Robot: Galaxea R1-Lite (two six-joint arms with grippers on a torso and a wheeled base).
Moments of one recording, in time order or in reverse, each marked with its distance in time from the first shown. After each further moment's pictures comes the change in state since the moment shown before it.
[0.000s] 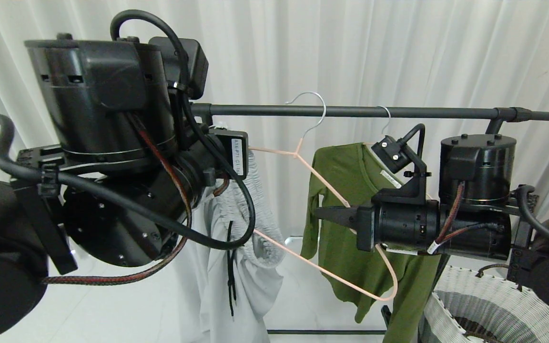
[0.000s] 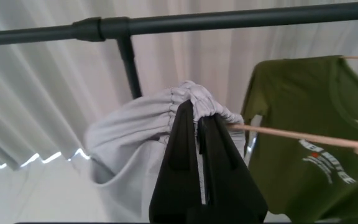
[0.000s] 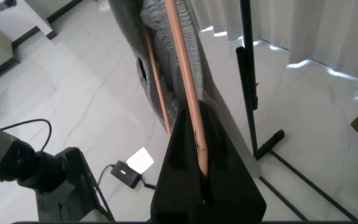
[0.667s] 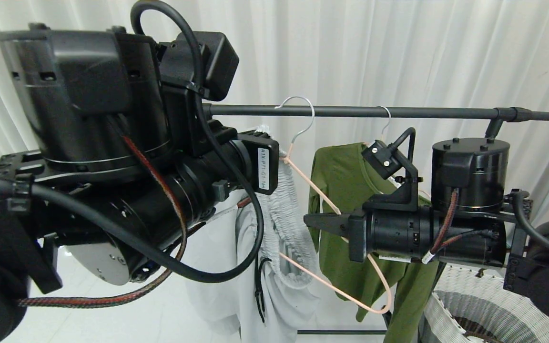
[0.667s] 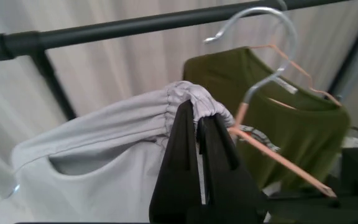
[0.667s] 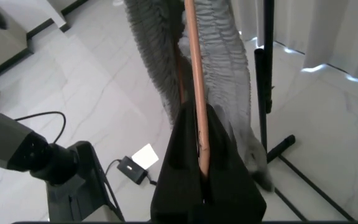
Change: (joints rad) left arm -0.052 -0.021 0.008 -0.001 -0.269 -0.005; right arm 0.046 0.007 -0.001 -0.003 0.001 -0.005
